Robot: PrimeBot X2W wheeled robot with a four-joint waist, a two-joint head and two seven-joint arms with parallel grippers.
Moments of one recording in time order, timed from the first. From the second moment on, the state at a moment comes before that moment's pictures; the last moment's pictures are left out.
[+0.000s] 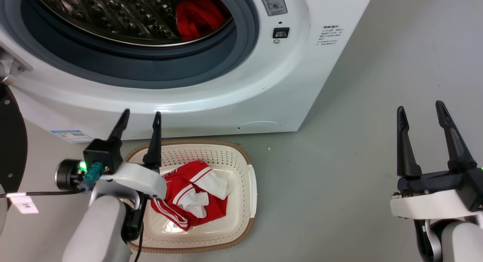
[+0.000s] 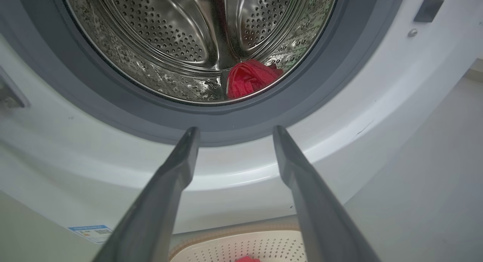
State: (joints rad) left arm -0.37 0.28 -0.27 0.36 -0.34 0.05 -0.26; right arm -0.13 -0.05 -0.06 -0.09 -0.04 0.13 -0.26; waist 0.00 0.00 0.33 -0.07
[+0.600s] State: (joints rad) left arm -0.81 0.46 -0.23 0.45 -0.31 -0.11 -0.01; right arm -0.19 -0.05 -0.03 -0.10 0.03 0.13 -0.26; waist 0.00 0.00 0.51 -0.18
